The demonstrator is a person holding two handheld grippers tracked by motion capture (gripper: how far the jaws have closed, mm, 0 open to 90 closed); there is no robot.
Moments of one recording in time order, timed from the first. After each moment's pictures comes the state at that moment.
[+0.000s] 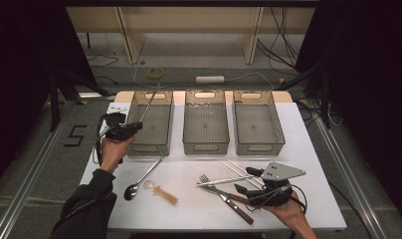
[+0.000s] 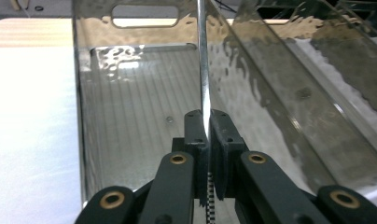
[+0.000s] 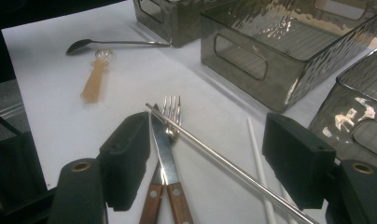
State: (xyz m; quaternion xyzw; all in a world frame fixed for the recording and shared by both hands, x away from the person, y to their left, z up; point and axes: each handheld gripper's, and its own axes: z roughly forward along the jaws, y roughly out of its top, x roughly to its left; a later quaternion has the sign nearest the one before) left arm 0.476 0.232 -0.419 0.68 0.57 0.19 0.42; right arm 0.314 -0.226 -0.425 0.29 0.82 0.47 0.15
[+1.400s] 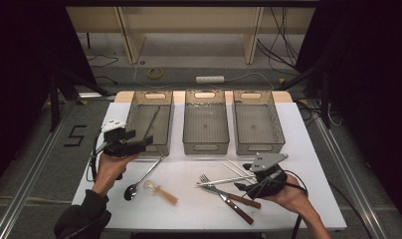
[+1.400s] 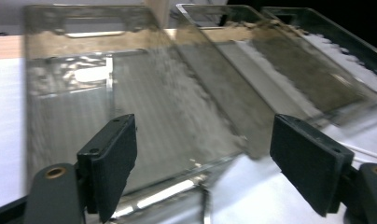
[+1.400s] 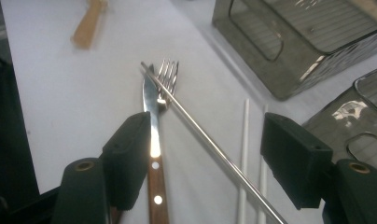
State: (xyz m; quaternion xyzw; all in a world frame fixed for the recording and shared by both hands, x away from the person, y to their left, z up) left arm 0.408 0.212 -0.407 0.70 0.49 0.18 0.48; right arm 0.346 -0.213 -0.409 0.21 0.90 0.35 0.14
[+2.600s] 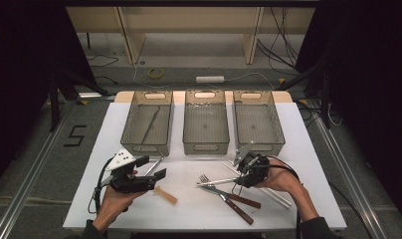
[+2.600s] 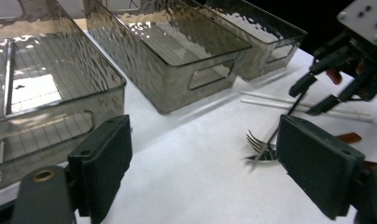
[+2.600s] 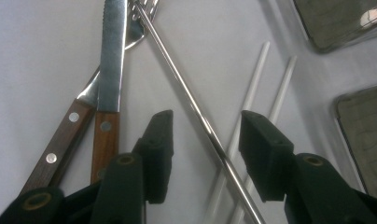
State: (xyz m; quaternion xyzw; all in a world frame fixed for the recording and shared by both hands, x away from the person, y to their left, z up) left arm 0.326 0.186 -0.425 0.74 0.41 0.14 0.52; right arm 0.399 -0.188 -0.438 0.15 0.97 0.18 0.07
